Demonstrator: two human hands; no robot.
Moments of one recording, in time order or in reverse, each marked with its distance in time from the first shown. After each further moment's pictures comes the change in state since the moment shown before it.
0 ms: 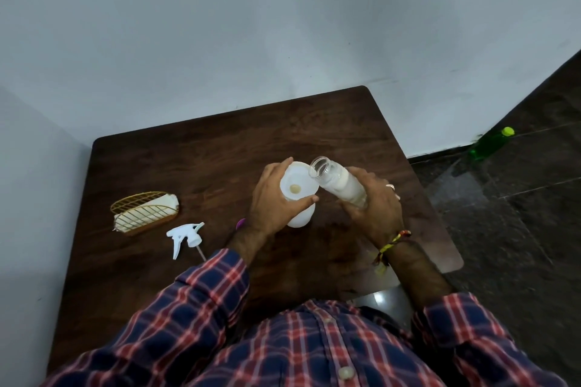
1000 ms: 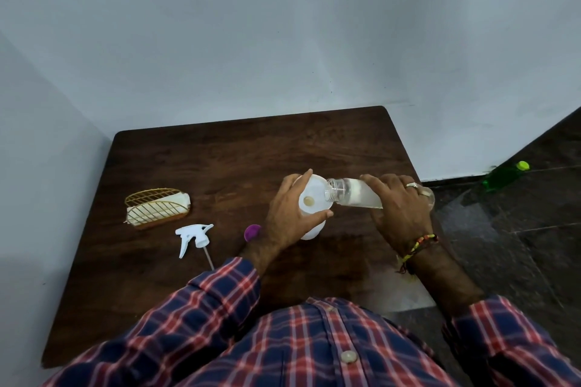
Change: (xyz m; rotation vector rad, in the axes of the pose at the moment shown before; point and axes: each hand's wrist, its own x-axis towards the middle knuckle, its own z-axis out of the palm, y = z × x) left_hand -0.006 0.005 0.000 0.013 -0.060 -0.018; right_hand 0.025 -0.001 -0.023 -0.555 -0.103 -0.152
